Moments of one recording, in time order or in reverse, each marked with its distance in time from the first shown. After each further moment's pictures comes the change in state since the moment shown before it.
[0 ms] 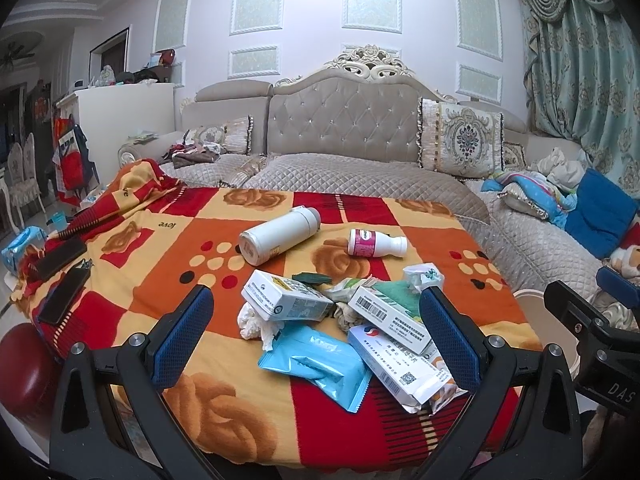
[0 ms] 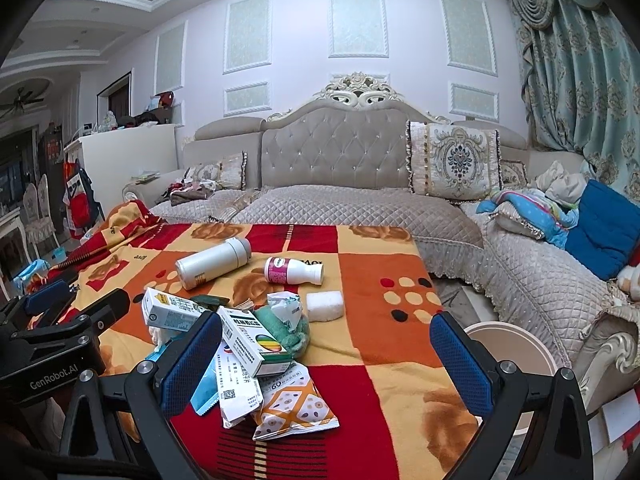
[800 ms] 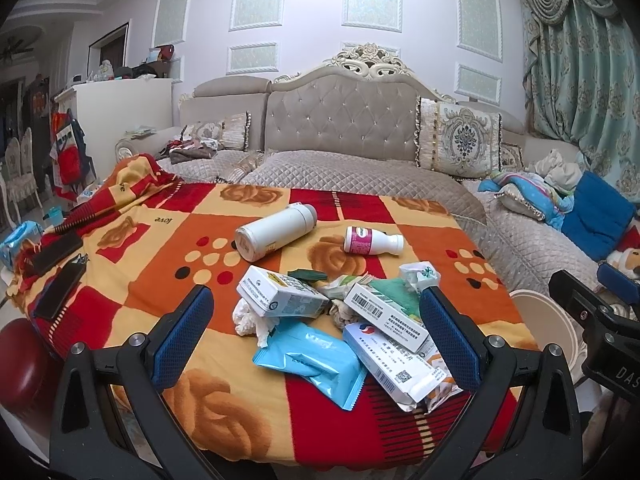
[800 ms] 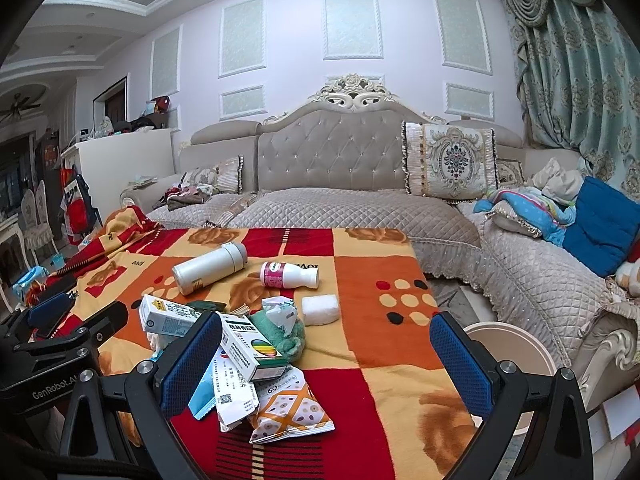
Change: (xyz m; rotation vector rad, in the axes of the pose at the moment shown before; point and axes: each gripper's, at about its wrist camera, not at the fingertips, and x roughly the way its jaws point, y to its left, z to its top) left arm 0.003 -0.008 -0.009 -0.004 0.004 -0.007; right arm -0.004 -0.007 0.004 0.022 -0.010 -0.004
